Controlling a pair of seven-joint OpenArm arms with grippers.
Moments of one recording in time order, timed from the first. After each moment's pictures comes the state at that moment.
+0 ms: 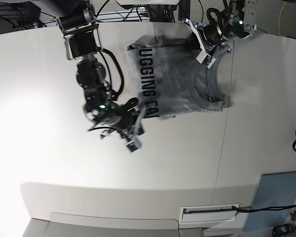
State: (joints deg) left arm 29.5 -12.8 1.3 105.3 -25.5 -26.0 48.8; right arm 14.0 2.9 -14.4 79.6 7.6 21.6 -46.6
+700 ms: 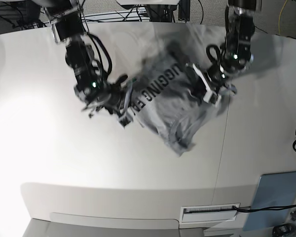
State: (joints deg) left arm 10.0 -12.0 1.5 85.2 -8.0 -22.1 27.4; right arm 2.5 11.4 -18.2 93.2 7.8 20.2 -56.2
